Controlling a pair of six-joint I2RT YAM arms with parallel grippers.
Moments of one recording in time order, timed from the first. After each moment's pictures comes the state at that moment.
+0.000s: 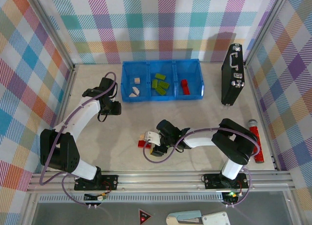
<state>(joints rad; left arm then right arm) -0.24 1.48 1.19 -0.92 -0.09 -0.24 0.99 1.71 0.73 0.08 -0.30 -0.37</state>
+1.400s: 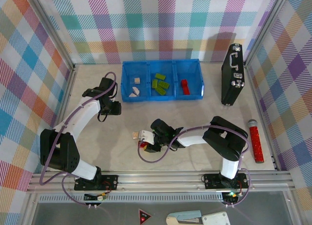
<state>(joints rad) -0.24 1.48 1.19 -0.92 -0.09 -0.24 1.02 1.81 0.81 0.15 -0.31 -0.37</state>
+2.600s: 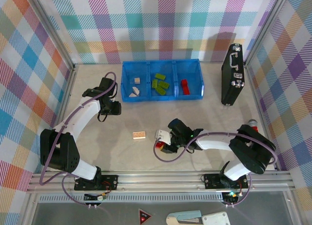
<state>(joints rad) -0.24 1.48 1.19 -0.92 -0.09 -0.24 0.87 1.45 0.61 -0.03 -0.31 -0.38</state>
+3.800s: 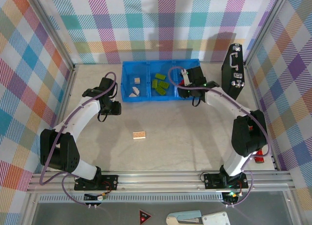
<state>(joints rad) -0.24 1.48 1.19 -0.92 -0.09 -0.24 0.40 1.74 1.39 -0.52 0.02 0.10</state>
